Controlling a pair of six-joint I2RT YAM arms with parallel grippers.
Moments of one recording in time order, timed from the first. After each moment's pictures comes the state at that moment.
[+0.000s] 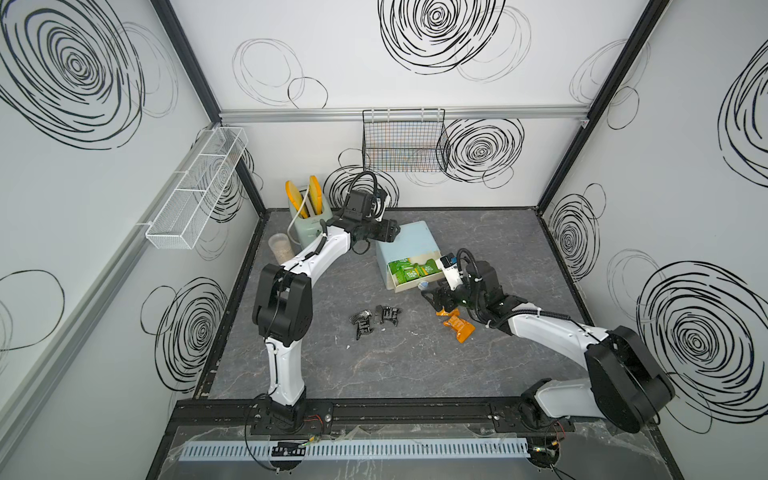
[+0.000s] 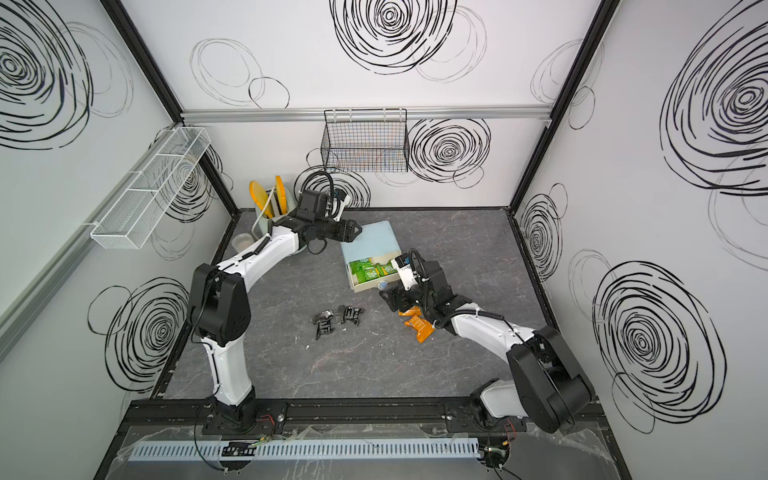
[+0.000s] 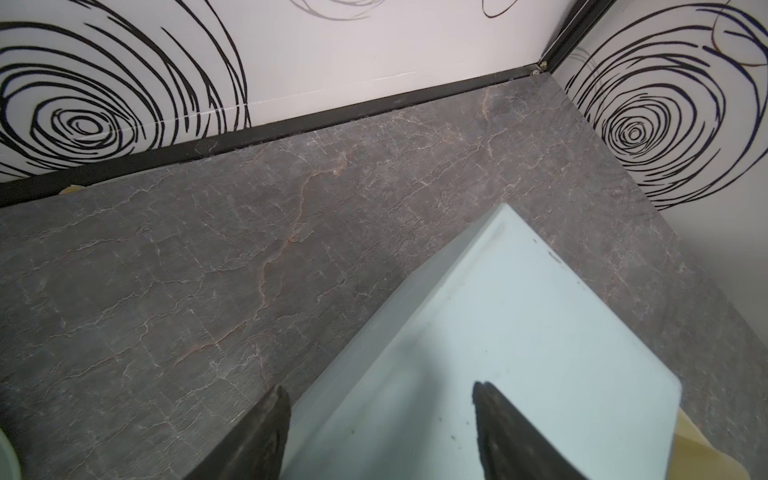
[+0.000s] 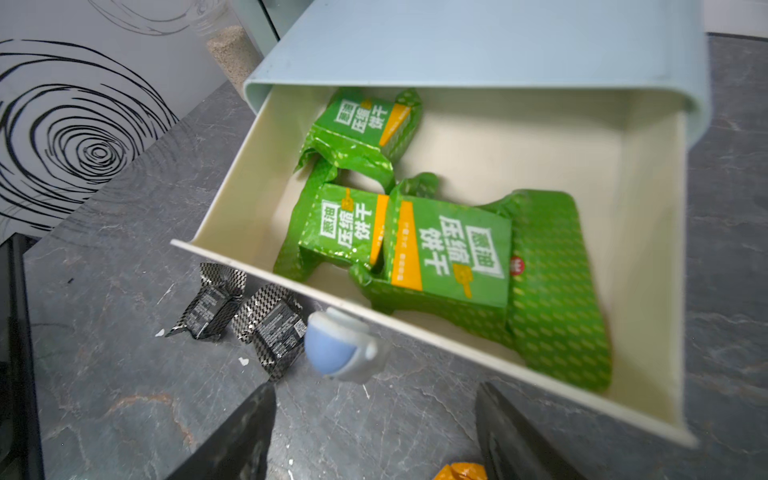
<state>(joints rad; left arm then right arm) -0.34 1.97 1.67 -0.40 0.31 -0.12 0.55 1.37 0.66 0.14 -0.31 0.14</state>
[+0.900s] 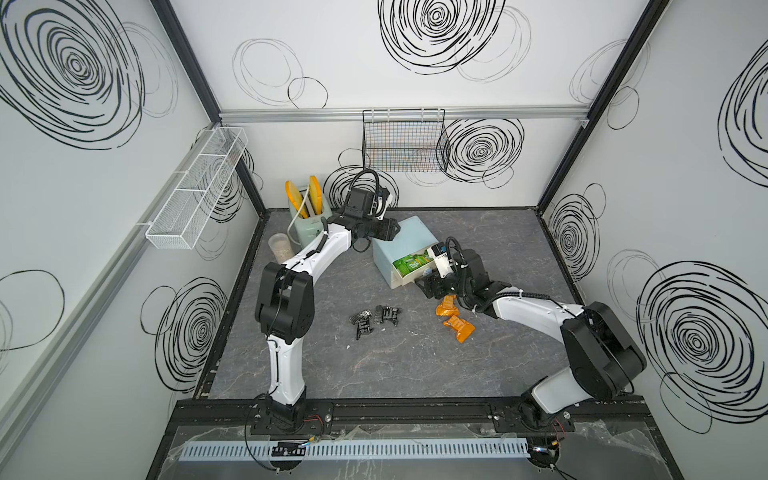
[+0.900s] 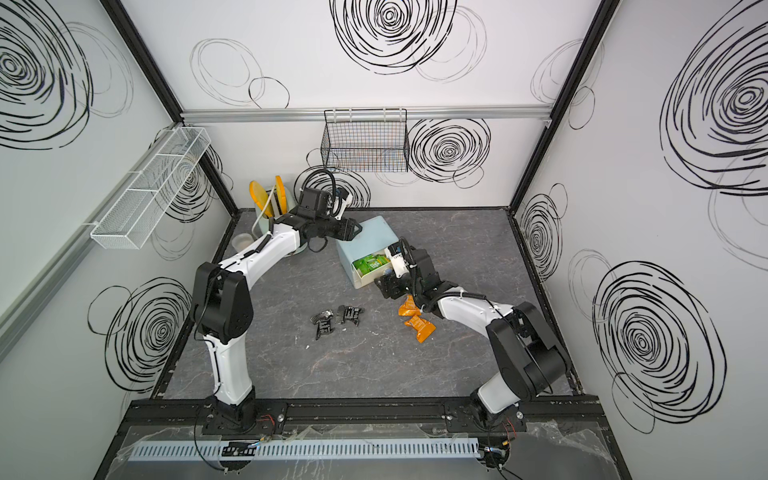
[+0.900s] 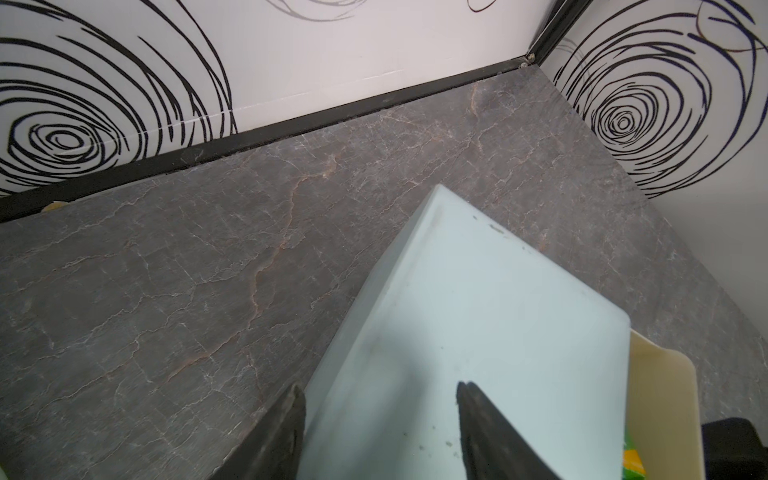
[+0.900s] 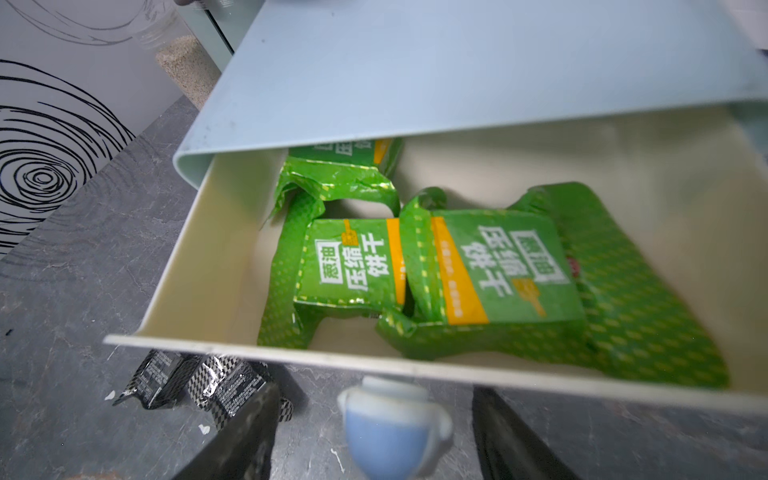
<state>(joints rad) -0.34 2.00 1.71 -0.43 0.35 -0.08 0.57 1.54 0.82 0.13 -0.24 0.16</state>
